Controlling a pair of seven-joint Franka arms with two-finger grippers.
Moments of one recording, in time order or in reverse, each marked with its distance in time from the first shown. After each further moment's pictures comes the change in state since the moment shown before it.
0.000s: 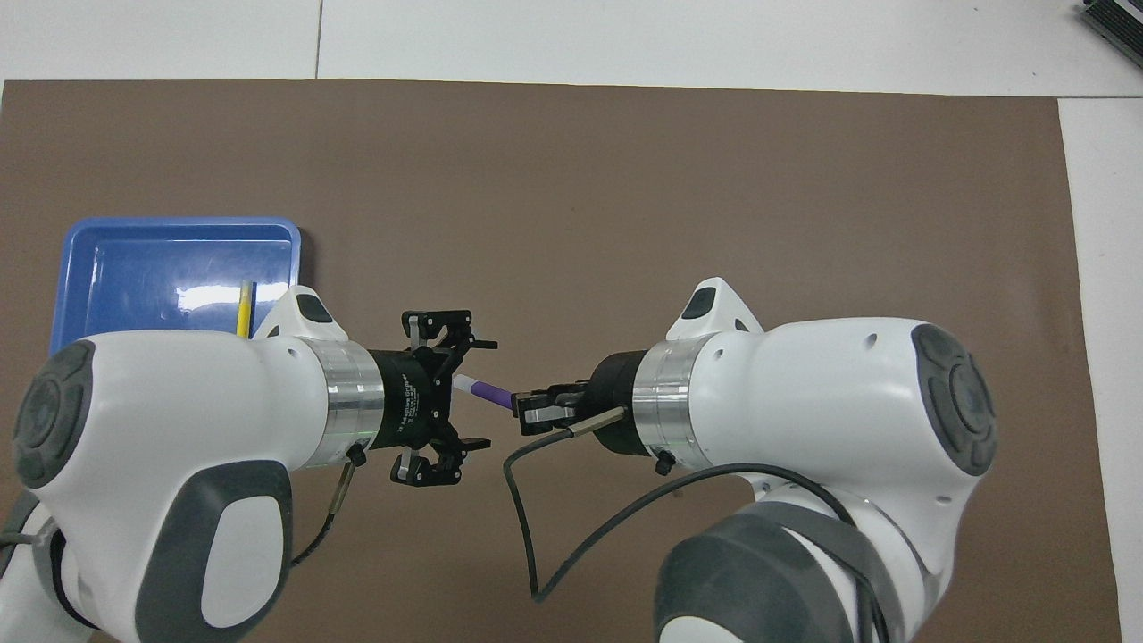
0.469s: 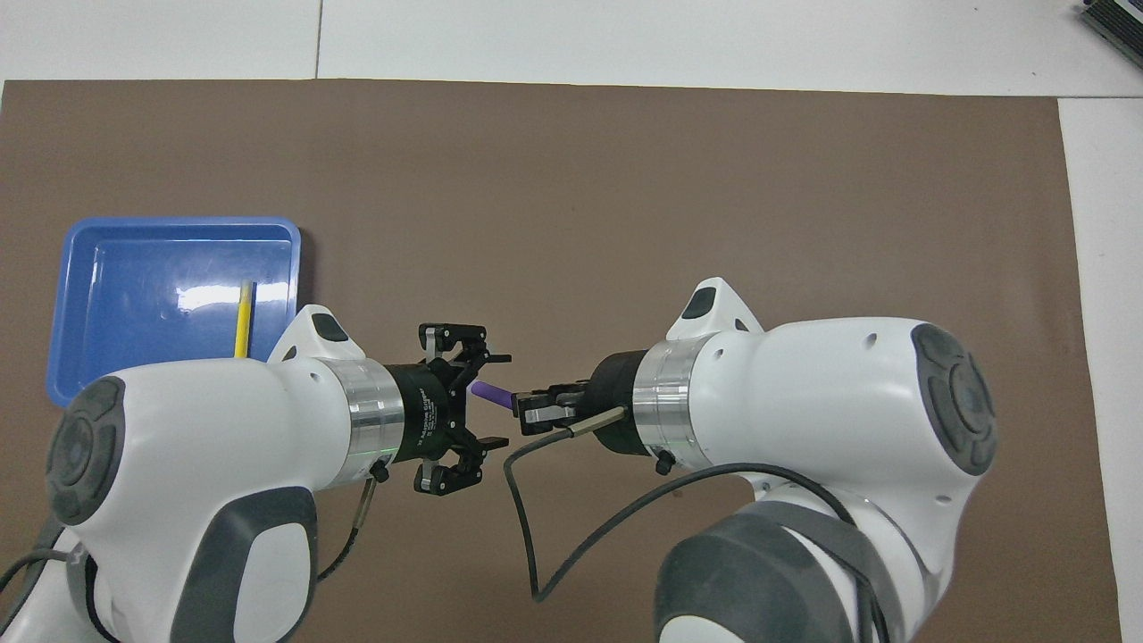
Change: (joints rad) left arm -0.038 -0.016 0.001 -0.035 0.000 0.060 -0.041; right arm 0.000 0.000 0.000 0.000 0.000 0.000 0.000
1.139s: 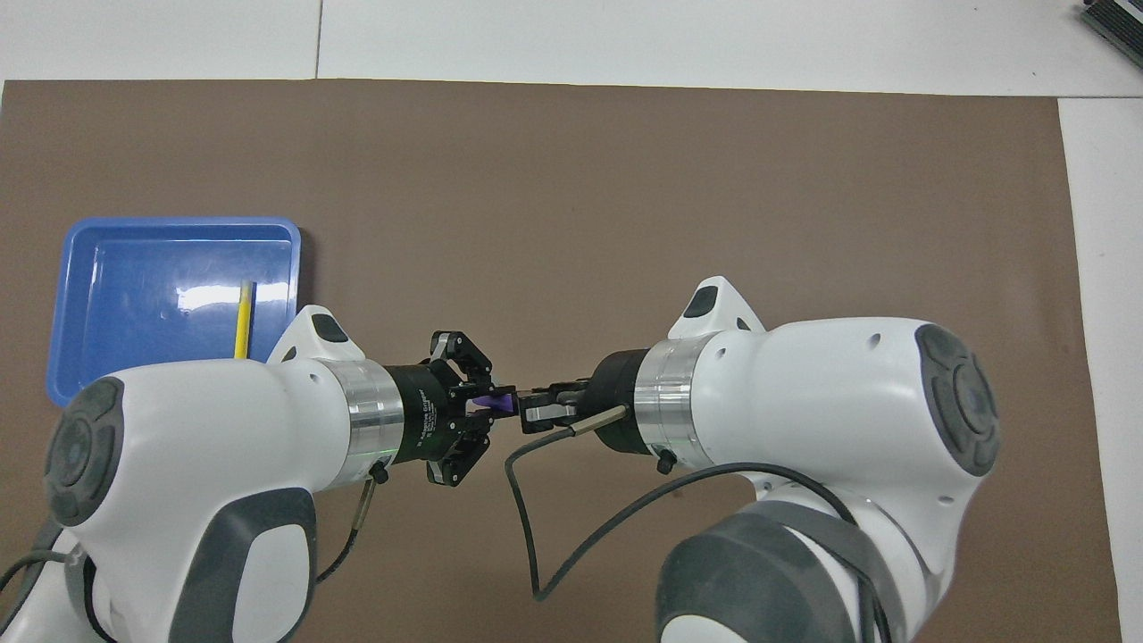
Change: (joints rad) left arm -0.001 -0.002 0.001 0.000 0.000 -0.005 0.002; right arm 0.000 -0.001 -0.002 -0.001 0.003 0.005 -0.003
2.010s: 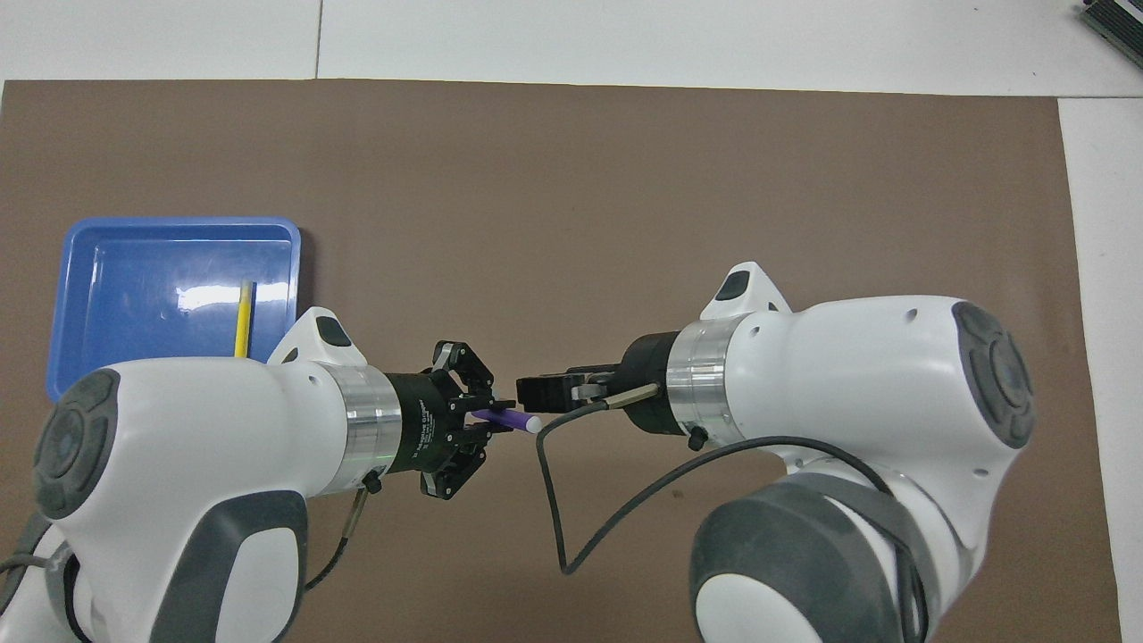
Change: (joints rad) left arm 0.003 -0.008 0.010 0.019 0.002 -0.092 0.072; right arm -0.052 -0.001 -0.013 -0.004 -0.036 -0.041 0.002
